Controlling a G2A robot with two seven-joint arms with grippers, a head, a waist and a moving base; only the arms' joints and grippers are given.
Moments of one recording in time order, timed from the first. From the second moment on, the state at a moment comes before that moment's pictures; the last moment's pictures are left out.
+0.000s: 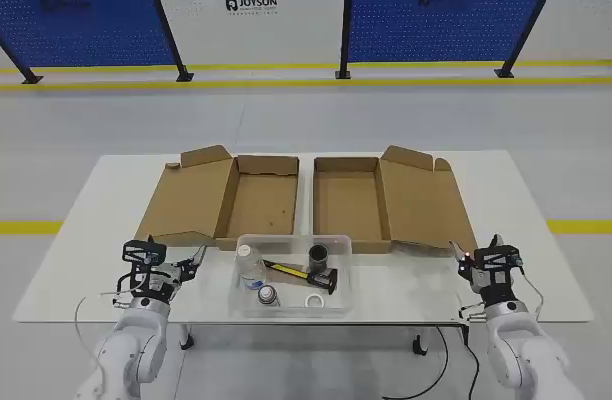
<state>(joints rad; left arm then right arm) 1.73 -1.15 -1.60 -1.80 1.33 0.00 0.00 -1.73 -1.15 1.60 -1.80 -1.33 0.00 0.00</state>
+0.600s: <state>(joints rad) 1.67 -1.15 -1.58 -1.82 1.36 -0.04 -0.01 -1.73 -1.15 1.60 -1.80 -1.33 0.00 0.00</state>
